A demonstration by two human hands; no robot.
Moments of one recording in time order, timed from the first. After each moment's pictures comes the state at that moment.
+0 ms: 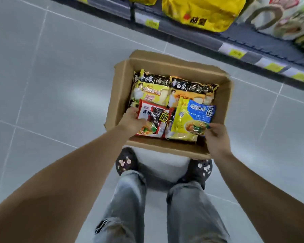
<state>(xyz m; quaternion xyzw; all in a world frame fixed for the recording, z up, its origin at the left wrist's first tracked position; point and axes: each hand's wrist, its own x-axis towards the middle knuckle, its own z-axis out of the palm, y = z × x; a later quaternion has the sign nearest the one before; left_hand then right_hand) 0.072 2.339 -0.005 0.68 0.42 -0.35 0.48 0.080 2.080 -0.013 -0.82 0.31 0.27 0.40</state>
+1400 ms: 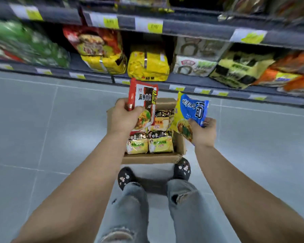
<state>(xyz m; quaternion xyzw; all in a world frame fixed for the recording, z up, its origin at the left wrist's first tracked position) 0.131 2.266 0.265 0.76 0.38 -0.14 0.51 0.110 2.053 0.213 -0.74 0.41 0.06 0.52</state>
